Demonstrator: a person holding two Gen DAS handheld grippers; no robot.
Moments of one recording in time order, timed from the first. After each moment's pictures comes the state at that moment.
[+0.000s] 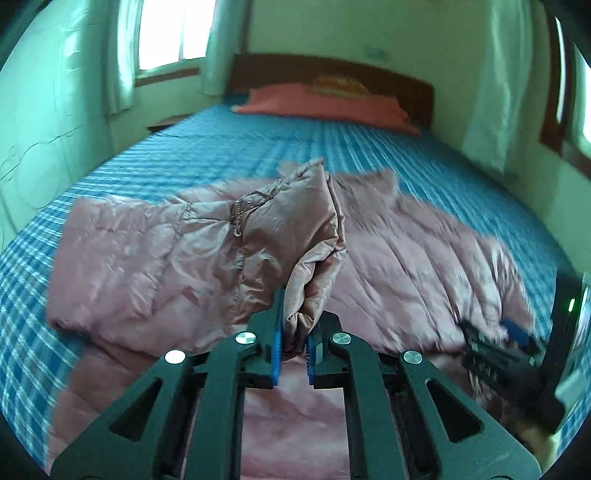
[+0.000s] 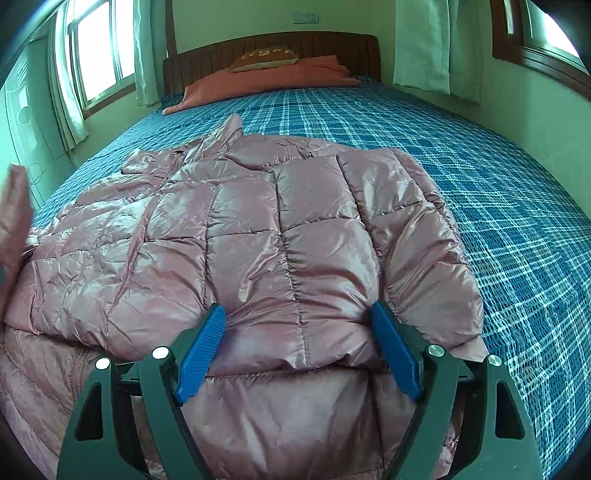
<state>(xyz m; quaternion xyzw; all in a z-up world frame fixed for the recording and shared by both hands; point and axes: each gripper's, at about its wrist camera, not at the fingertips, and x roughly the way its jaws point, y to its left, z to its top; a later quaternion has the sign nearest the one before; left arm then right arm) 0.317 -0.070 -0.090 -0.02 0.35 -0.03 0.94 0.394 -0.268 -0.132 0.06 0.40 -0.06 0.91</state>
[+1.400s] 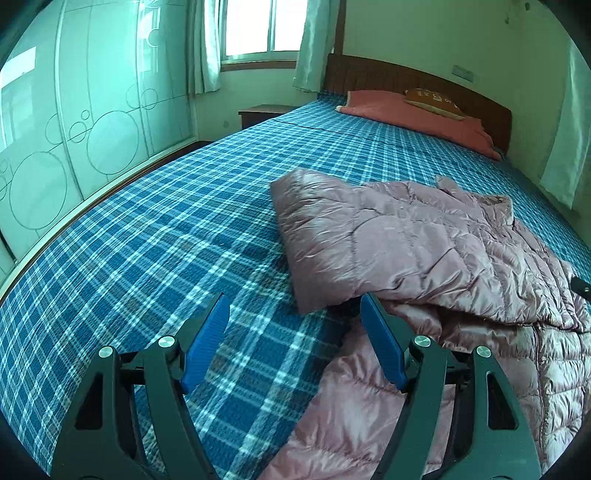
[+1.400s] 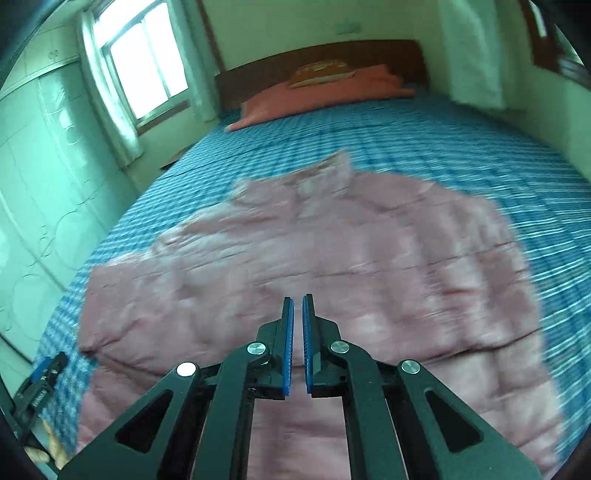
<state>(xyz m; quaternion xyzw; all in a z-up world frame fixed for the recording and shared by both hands) 0.268 0.146 -0.091 -0.06 0.35 0.11 0.93 0.408 -0.205 -0.066 0.13 0.39 0.03 0.91</state>
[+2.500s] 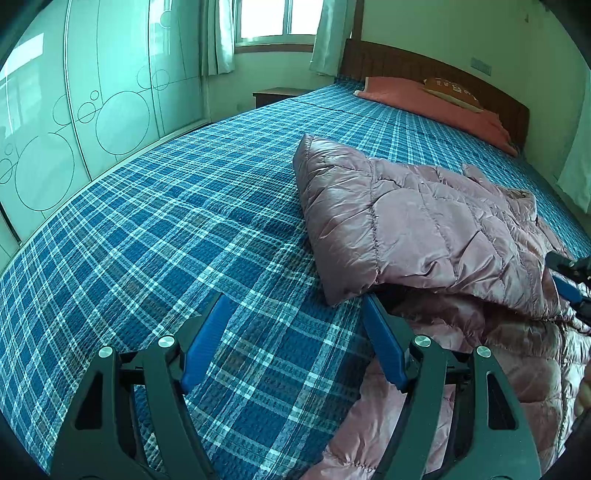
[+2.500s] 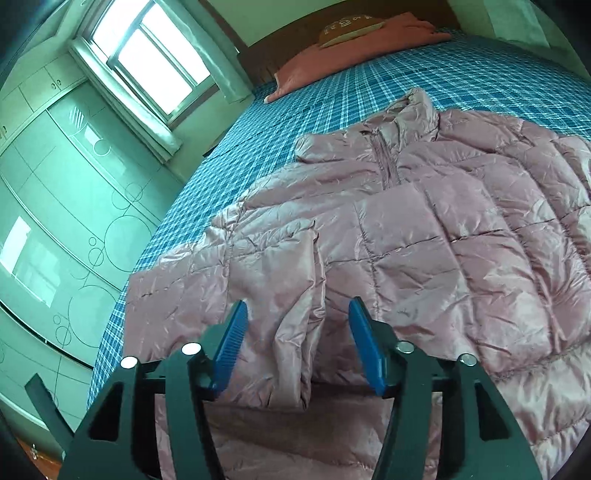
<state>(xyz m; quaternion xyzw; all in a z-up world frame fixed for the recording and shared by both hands) 0.275 0.170 -0.120 -0.08 0.38 0.14 0.91 0.457 -0.119 -0.110 0.22 0.44 0.16 0.86</state>
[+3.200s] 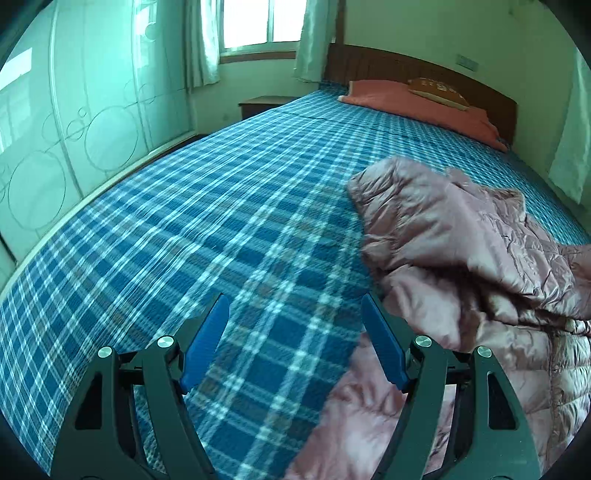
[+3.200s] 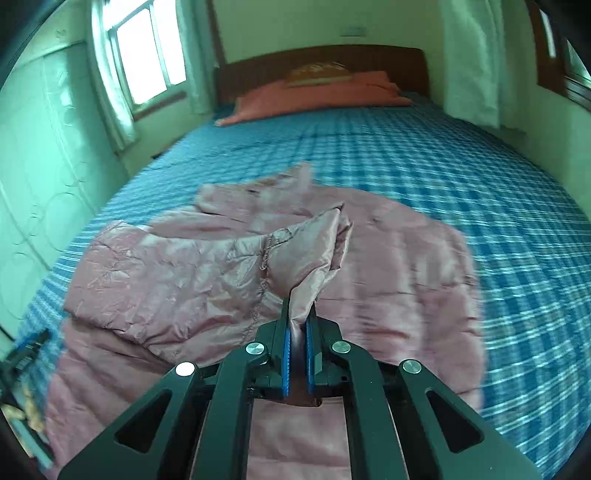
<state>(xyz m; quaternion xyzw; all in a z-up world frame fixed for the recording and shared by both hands) 0.298 0.144 -0.101 -0.05 0.37 0.11 0.92 0.433 -0.257 -0.070 0.07 0.39 0.02 0.92</state>
